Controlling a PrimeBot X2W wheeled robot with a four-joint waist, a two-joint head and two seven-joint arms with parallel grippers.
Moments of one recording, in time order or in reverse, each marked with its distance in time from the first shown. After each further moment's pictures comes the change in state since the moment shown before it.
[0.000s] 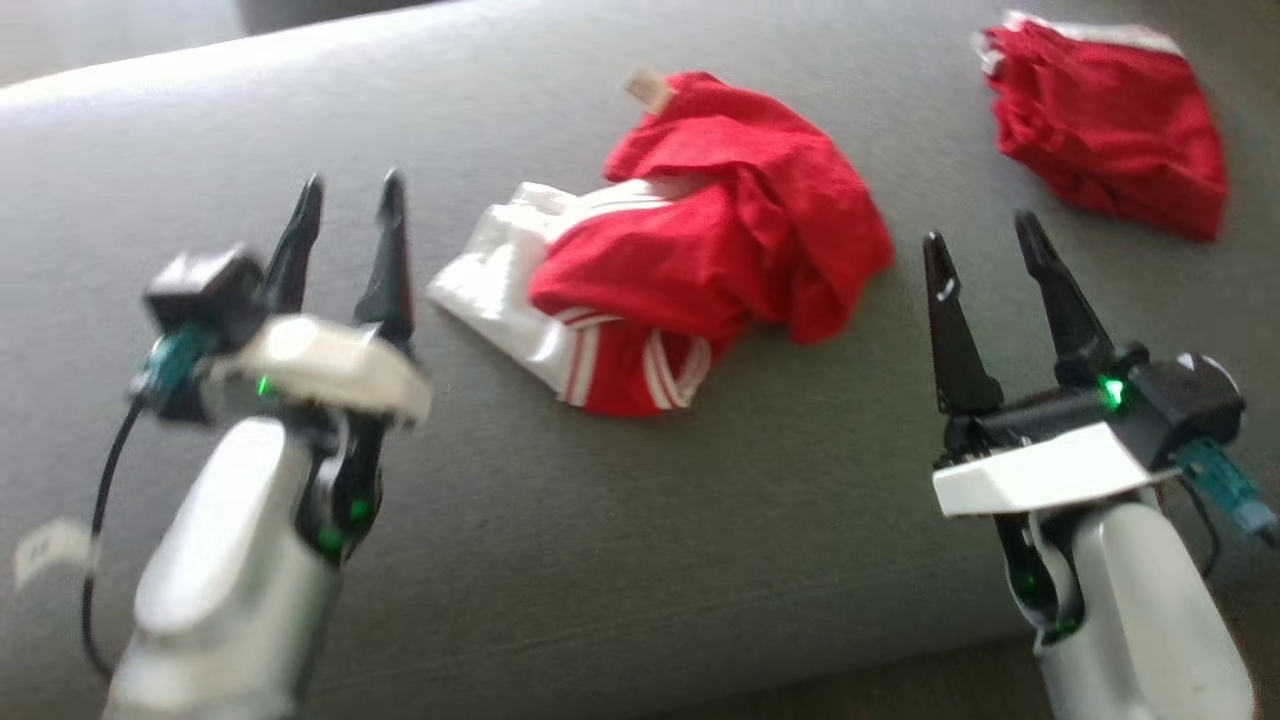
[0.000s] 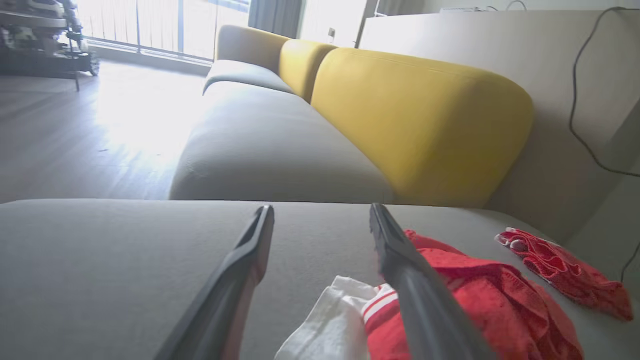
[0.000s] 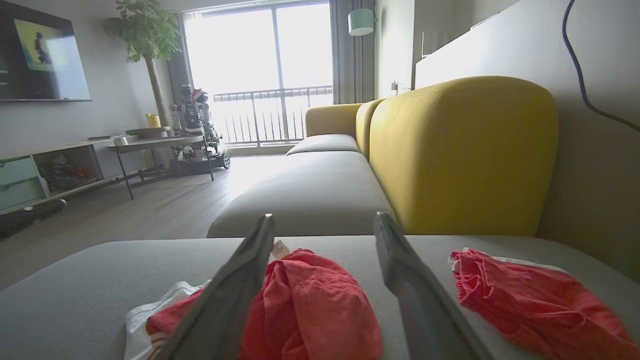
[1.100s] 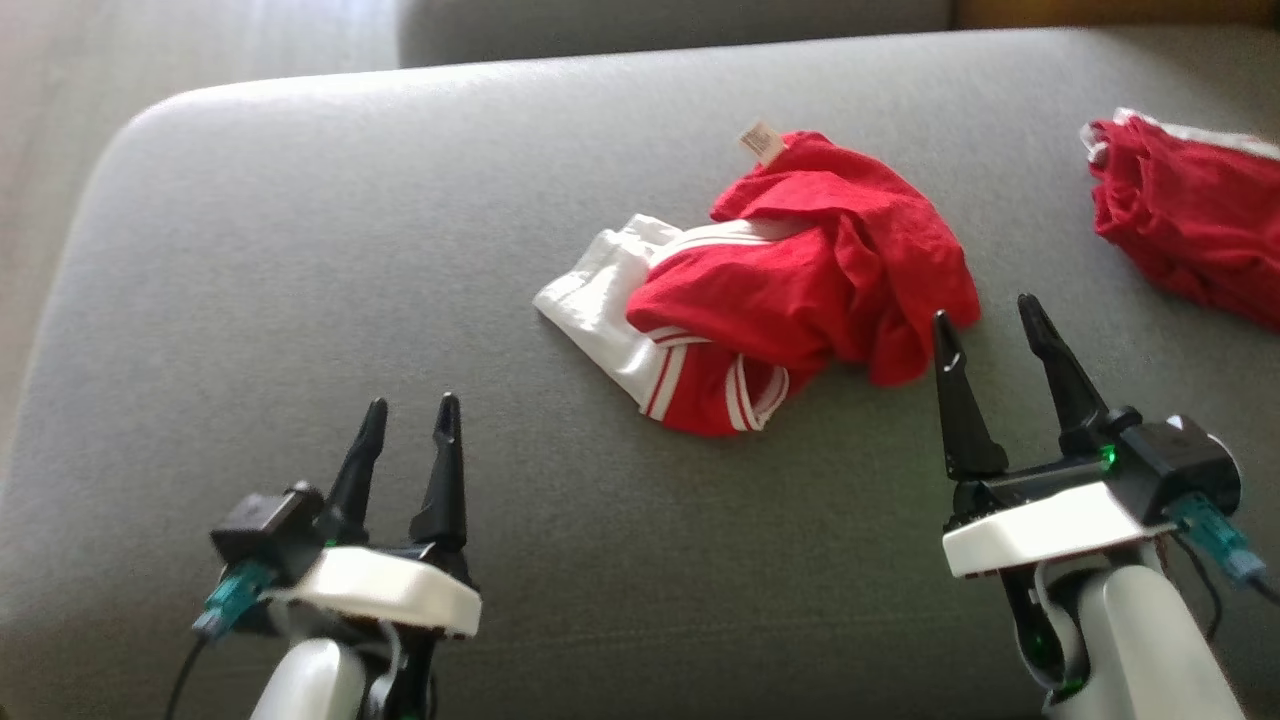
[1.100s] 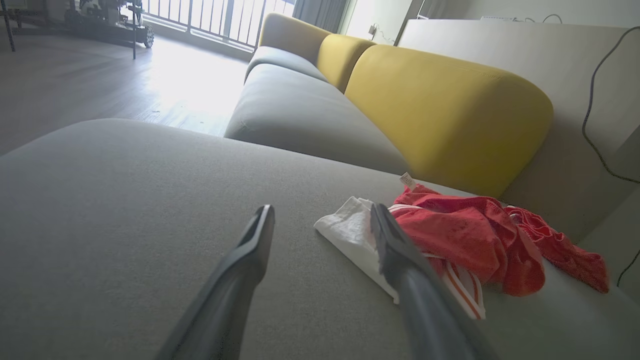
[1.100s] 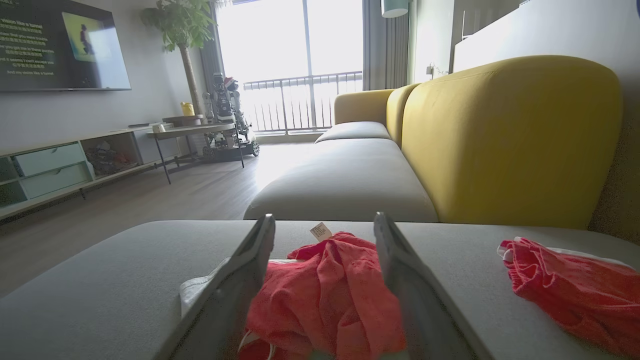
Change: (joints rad) left arm 0.441 -0.145 0.145 -0.217 0.159 -0.104 -0.012; right arm 0.114 0.004 -0.033 0.007 -0.012 0.000 0.016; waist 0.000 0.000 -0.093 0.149
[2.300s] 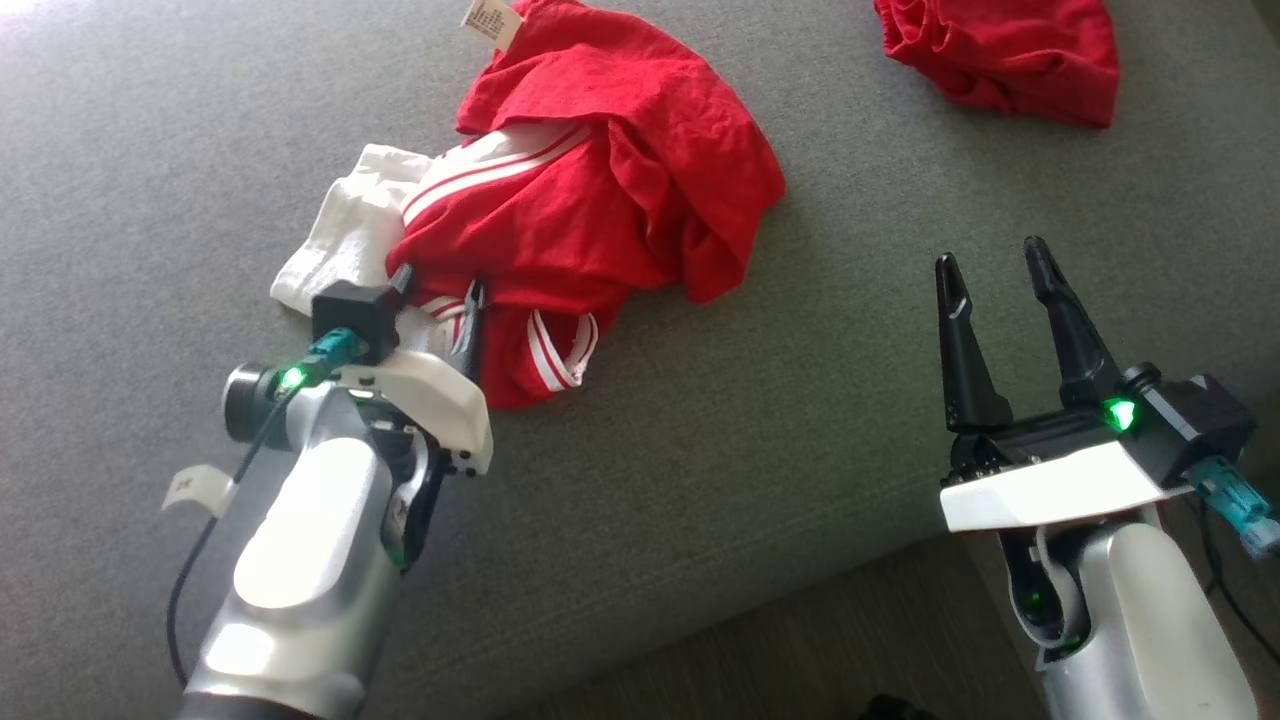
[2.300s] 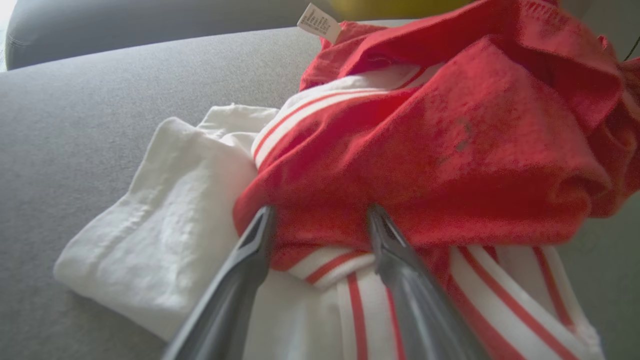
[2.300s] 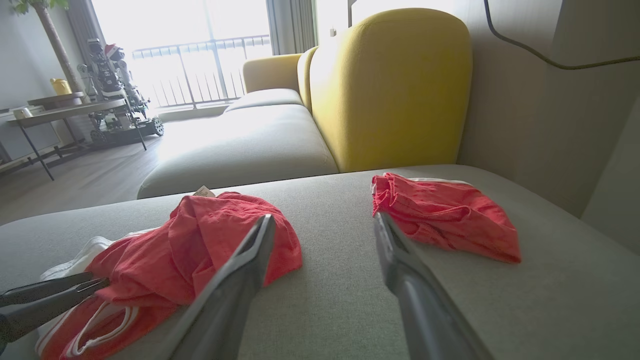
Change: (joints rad) left arm -0.483 0.029 -0.139 0.494 0.132 0.050 0.125; right arm -0.073 0.001 0.013 -0.014 0.052 0.000 -0.016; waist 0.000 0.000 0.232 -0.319
